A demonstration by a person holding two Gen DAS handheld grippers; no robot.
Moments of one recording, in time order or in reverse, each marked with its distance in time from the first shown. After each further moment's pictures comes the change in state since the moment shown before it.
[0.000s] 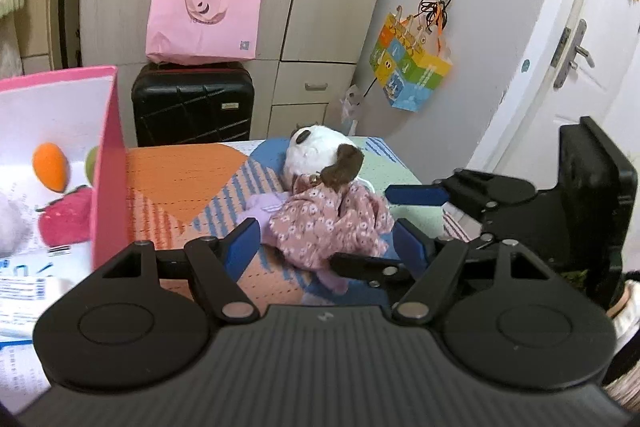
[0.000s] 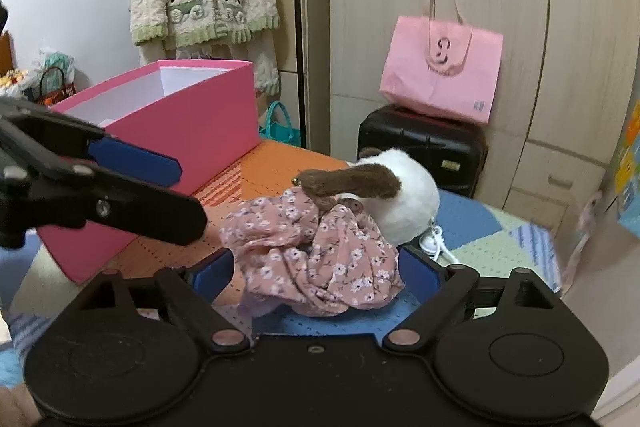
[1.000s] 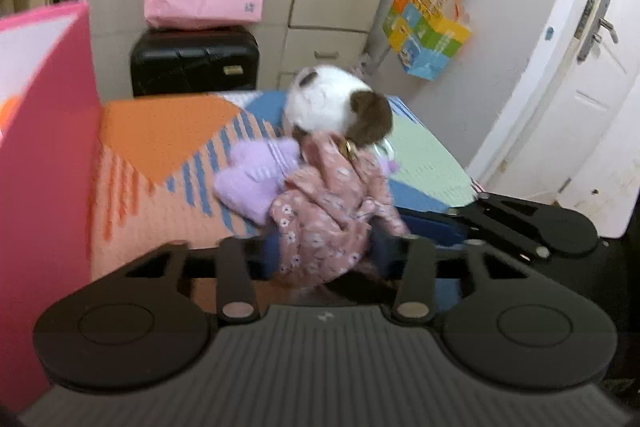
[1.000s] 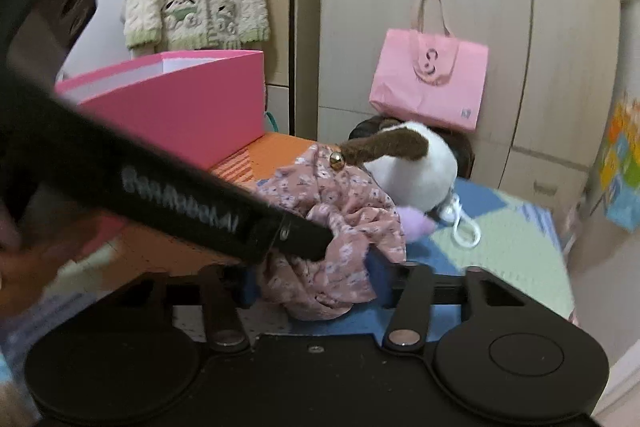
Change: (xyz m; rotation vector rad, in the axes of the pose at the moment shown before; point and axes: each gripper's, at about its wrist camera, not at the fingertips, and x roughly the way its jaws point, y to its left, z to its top) left arm 0.055 -0.004 -0.031 -0.018 0.083 0.027; right arm -0.003 0.036 -0.041 -0.004 -0.076 -0.078
